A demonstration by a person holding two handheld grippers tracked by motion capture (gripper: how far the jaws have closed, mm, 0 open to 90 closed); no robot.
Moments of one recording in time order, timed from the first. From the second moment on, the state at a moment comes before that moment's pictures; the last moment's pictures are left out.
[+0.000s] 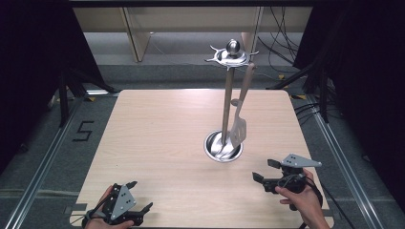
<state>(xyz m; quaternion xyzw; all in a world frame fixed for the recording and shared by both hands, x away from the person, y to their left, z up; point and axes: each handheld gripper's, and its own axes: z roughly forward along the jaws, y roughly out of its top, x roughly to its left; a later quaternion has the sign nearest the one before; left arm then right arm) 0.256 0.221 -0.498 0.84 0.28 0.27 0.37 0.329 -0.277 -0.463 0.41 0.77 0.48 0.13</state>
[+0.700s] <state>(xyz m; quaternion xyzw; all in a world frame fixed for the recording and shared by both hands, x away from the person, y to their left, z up) 0.256 0.222 -0.497 0.85 0.27 0.27 0.37 0.306 -0.281 -0.475 0.43 0.76 0.47 0.12</state>
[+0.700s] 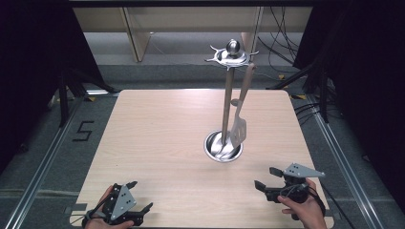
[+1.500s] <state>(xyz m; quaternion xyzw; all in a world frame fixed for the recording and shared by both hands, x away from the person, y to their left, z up) 0.256 0.221 -0.498 0.85 0.27 0.27 0.37 0.288 -0.289 -0.487 0.42 0.77 0.46 0.13</state>
